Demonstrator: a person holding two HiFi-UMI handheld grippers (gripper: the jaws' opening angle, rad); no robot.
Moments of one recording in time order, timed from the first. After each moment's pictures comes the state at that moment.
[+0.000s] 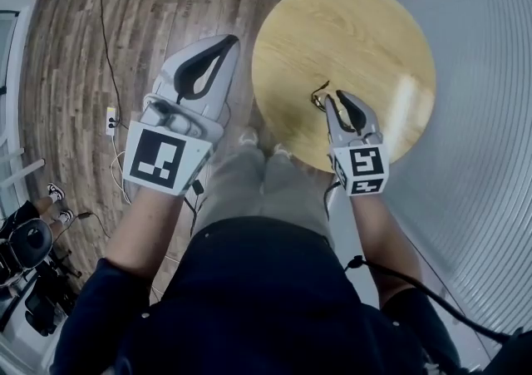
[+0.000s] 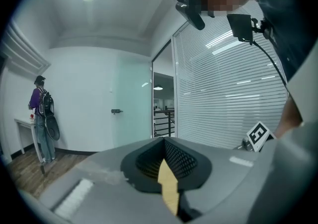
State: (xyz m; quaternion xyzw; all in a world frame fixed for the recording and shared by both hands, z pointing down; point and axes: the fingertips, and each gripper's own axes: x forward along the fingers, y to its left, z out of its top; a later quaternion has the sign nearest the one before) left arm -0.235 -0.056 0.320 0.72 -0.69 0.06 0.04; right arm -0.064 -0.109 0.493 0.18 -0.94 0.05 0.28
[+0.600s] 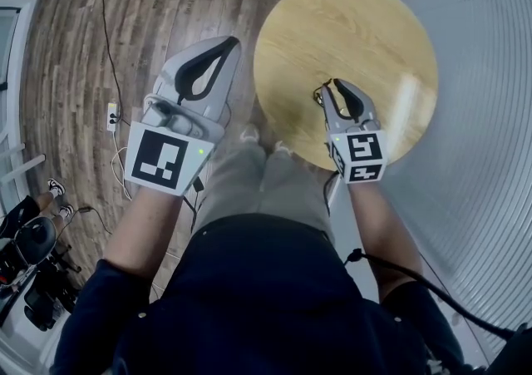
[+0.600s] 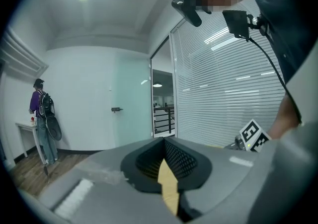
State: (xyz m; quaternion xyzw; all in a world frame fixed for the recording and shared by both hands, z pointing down) left arm -0.233 -0.057 0.323 0.72 -0.69 0.09 0.05; right arm -0.084 -0.124 0.495 0.17 -0.94 0.06 0.28
